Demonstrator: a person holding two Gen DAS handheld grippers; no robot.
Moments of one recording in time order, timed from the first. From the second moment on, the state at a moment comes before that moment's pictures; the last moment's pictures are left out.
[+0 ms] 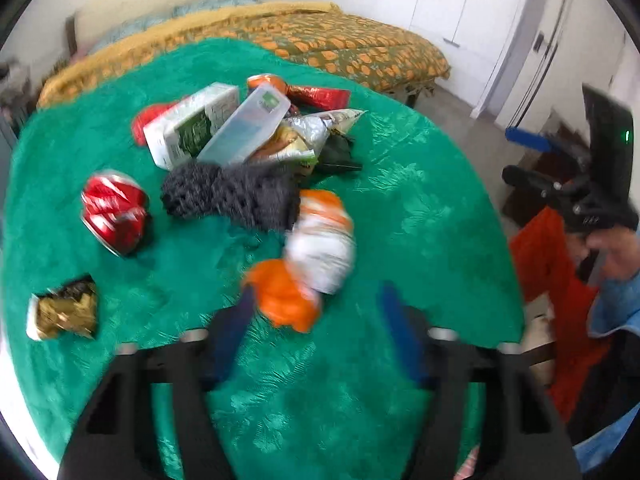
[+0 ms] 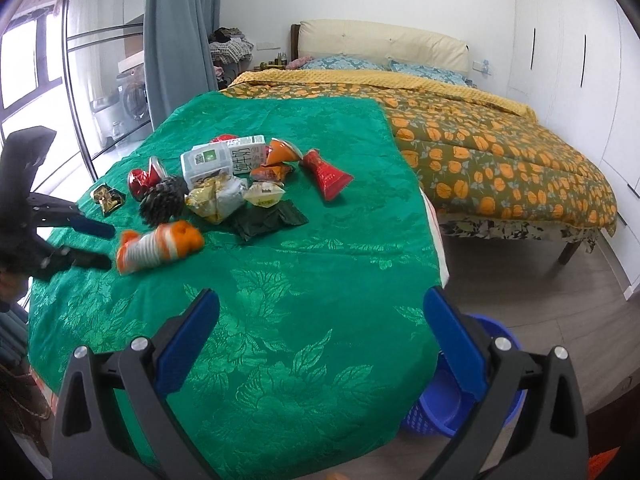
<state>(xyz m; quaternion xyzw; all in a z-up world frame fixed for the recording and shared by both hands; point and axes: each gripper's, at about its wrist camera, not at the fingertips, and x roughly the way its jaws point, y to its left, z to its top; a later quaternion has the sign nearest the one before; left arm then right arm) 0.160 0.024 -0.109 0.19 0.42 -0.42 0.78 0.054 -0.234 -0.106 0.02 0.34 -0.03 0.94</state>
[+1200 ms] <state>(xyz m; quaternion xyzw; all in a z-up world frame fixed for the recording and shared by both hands) 0.117 0.018 -0.150 0.05 0.44 -0.23 0.86 0.204 -0.232 -0.103 0.07 0.43 0.15 0.89</state>
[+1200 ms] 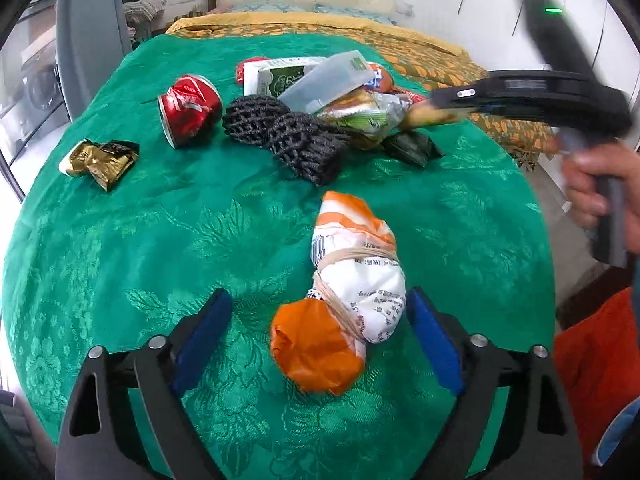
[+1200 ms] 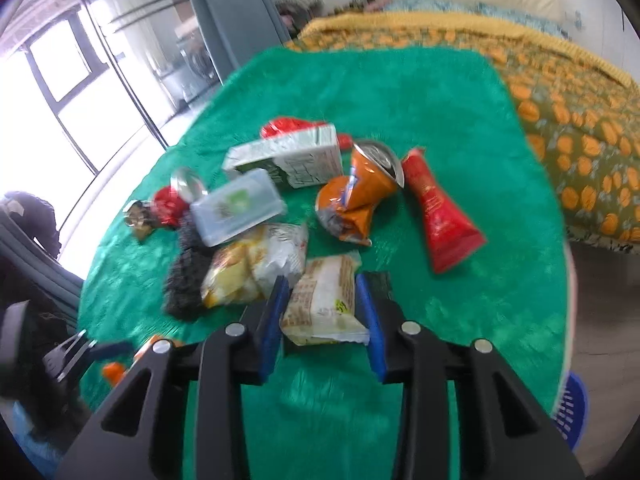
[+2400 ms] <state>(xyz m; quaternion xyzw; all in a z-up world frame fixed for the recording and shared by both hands) 0.119 -0.017 -0.139 0.16 0.45 -0.23 0.85 0.108 -0.224 -0.149 0.03 0.55 0.18 0.82</state>
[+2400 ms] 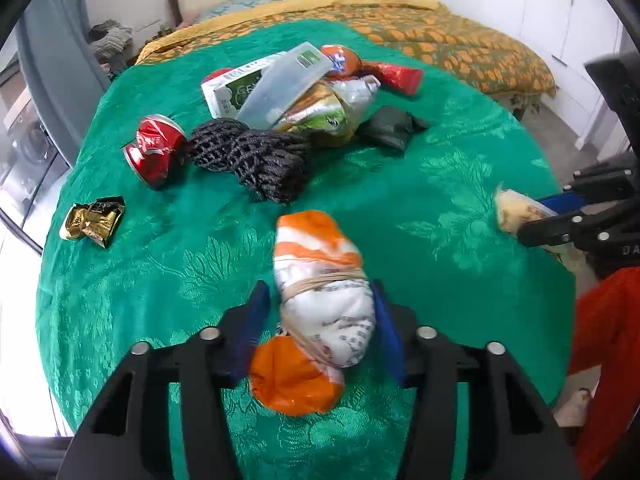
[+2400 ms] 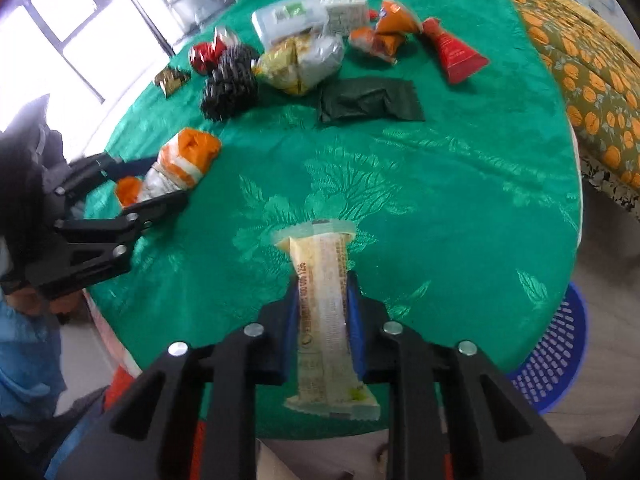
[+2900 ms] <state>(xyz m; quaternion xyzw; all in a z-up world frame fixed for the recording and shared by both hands) 0.073 -0.157 -0.085 0.06 0.42 -0.36 0.83 0.061 -0.434 -0.130 0.14 0.45 0.01 0.88</state>
